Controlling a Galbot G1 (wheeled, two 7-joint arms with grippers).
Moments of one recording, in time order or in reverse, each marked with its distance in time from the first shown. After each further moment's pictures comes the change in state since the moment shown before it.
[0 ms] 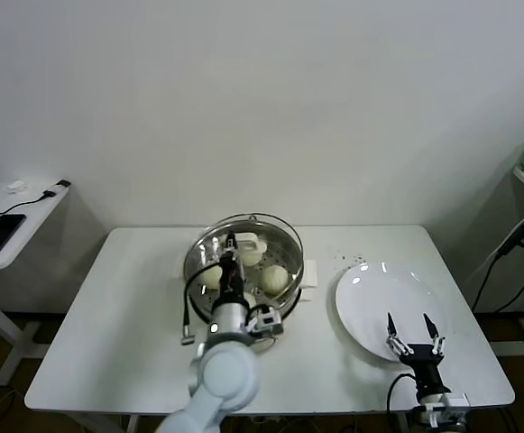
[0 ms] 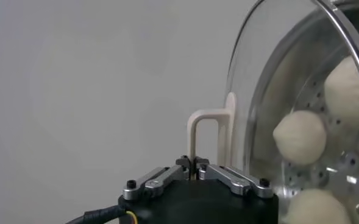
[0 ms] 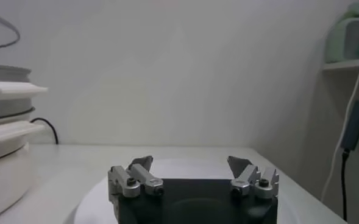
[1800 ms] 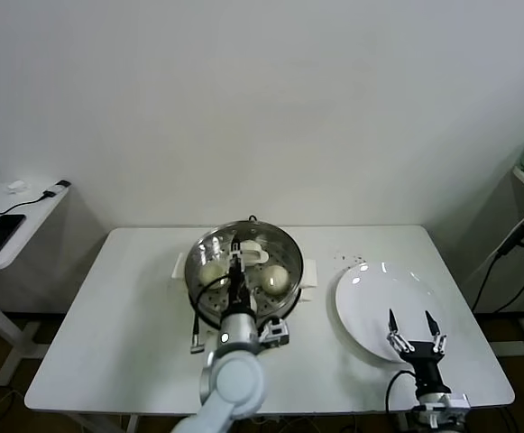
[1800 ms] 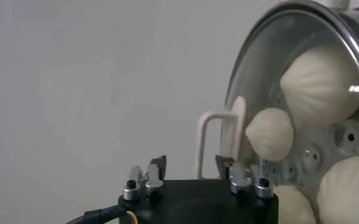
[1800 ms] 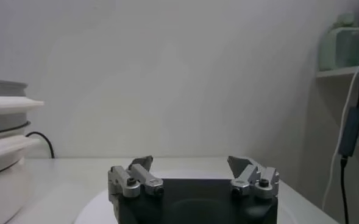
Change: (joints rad) left arm 0.031 -0.010 0.013 0.063 0.026 0.000 -0.049; right arm 0.015 0.010 -0.004 -0.015 0.010 0.047 0.002
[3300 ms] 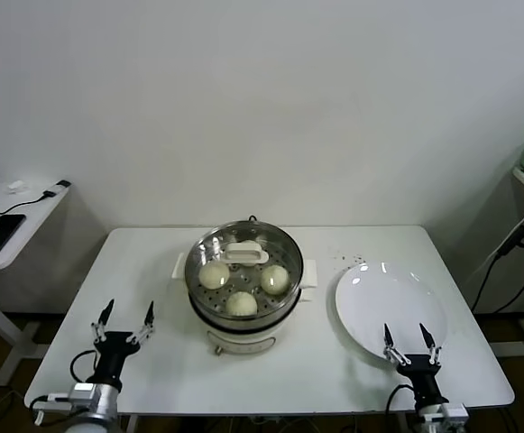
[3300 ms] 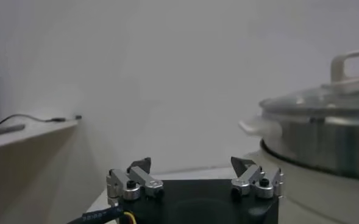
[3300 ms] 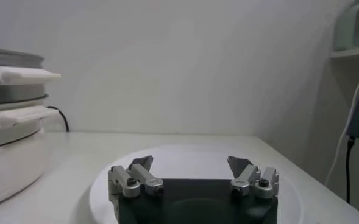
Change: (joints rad) left arm 0.464 0.165 -0.688 0.091 -1.748 -0.941 -0.280; right arm -0.050 -0.024 -0.016 0.011 -0.001 -0.047 -0.012
